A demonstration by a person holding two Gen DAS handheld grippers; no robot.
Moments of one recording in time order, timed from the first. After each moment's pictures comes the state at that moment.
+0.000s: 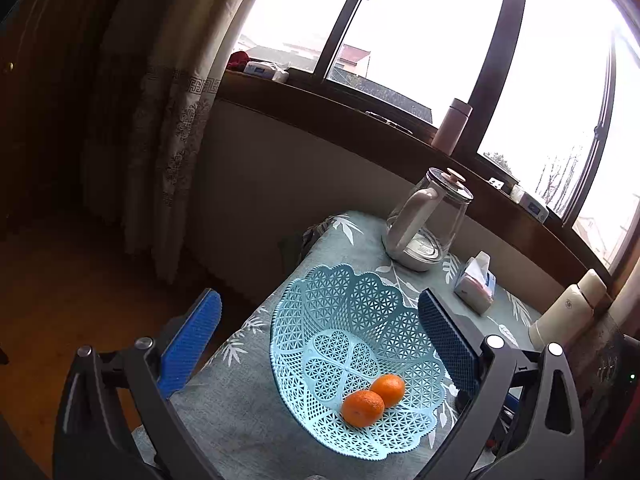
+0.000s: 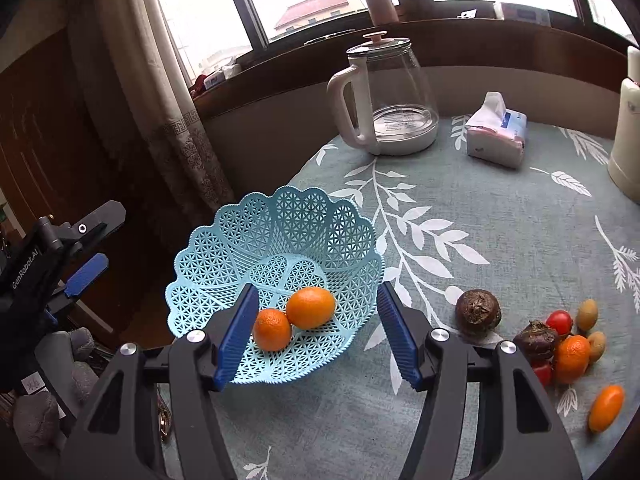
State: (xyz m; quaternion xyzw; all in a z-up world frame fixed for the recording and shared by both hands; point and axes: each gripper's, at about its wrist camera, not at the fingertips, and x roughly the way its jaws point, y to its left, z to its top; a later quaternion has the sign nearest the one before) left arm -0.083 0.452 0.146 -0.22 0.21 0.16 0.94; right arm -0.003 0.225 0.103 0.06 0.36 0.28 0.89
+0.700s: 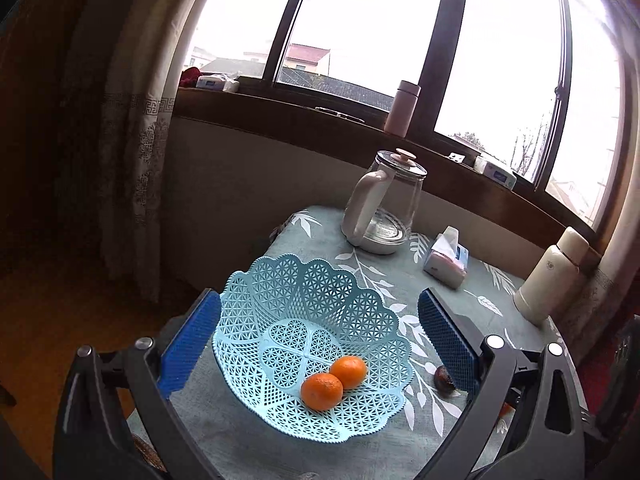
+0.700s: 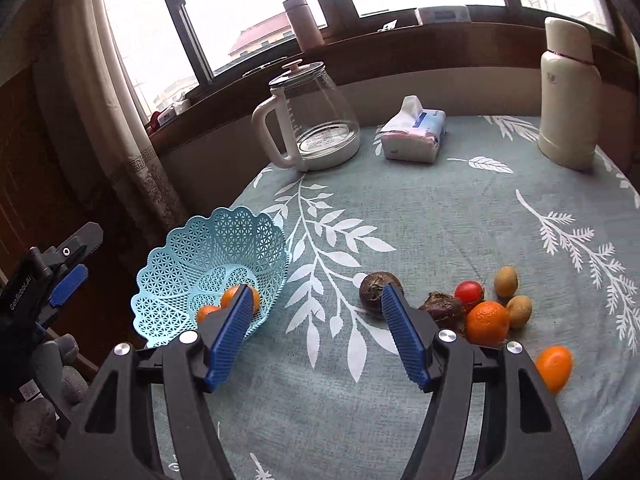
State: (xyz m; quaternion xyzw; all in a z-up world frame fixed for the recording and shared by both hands) left arm -0.079 0.402 0.154 -0.16 0.21 0.11 0.96; right arm -0.020 0.146 0.102 0.10 0.34 0.19 0.91
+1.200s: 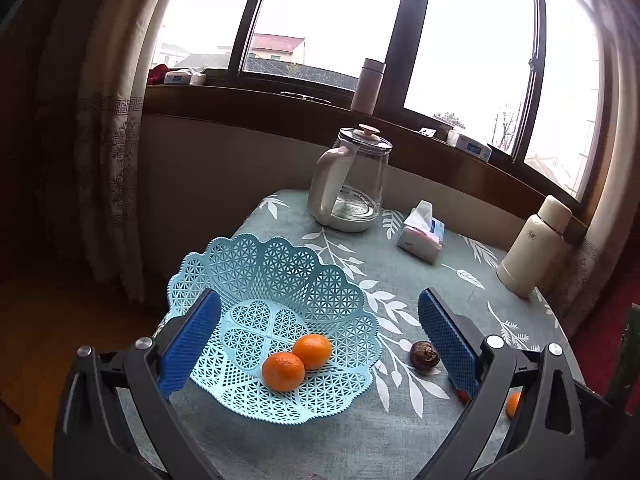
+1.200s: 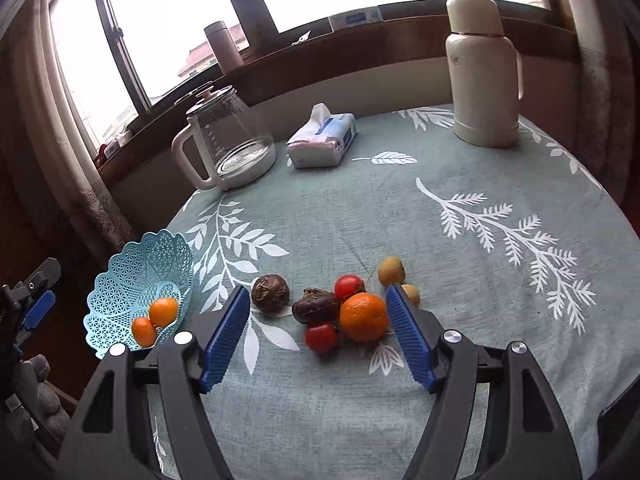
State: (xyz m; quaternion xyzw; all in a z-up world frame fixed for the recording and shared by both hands) left arm -0.073 0.365 0.147 -0.13 0.23 0.07 0.96; right arm -0.023 0.061 0.087 0.14 0.34 0.10 0.93
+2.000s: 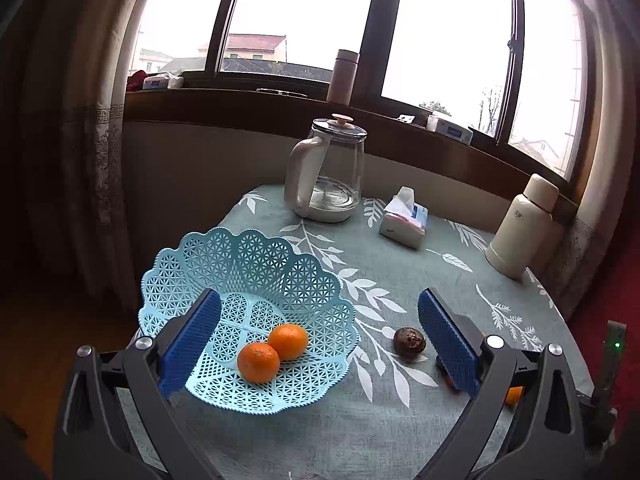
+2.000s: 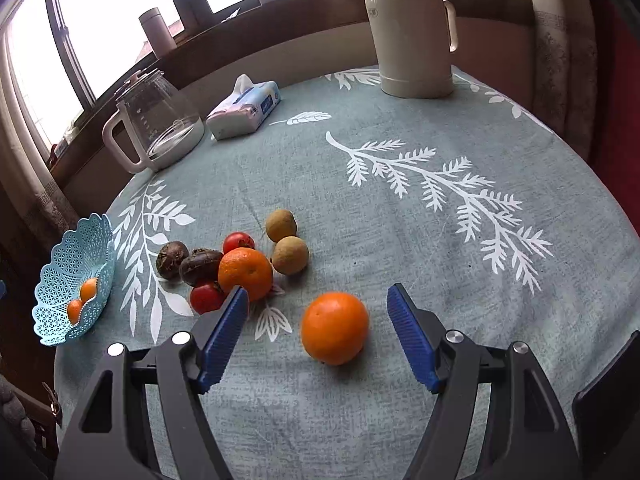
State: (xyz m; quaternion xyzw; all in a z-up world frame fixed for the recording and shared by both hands) left arm -0.072 0.343 0.143 -0.11 0.24 0.05 0.96; right arm -0.024 0.013 0.036 0.14 0.39 0.02 0.91
